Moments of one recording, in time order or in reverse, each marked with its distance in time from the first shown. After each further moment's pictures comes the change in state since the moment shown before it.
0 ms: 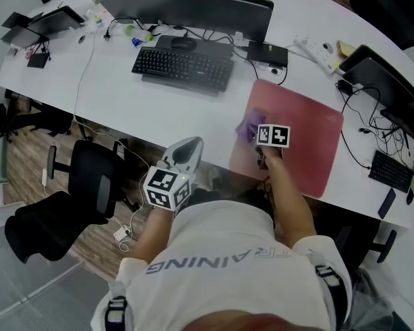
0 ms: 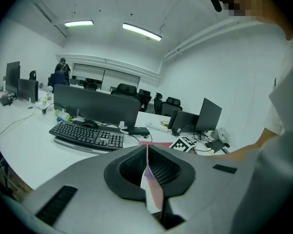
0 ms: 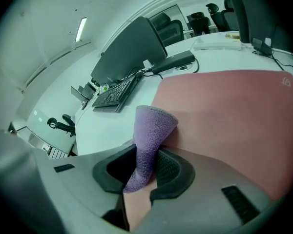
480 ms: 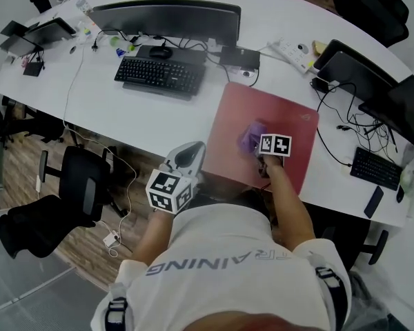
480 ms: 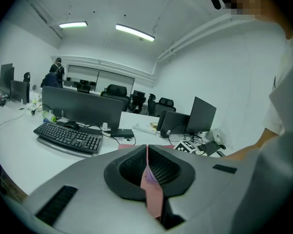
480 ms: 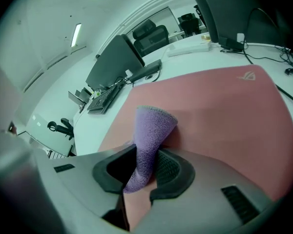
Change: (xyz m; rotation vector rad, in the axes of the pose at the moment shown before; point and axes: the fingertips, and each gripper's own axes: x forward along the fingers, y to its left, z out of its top) left arm 0.039 -0.111 0.003 0.028 -0.023 -0.035; right arm -0.078 -0.103 -0.022 0.042 -0.014 -0.015
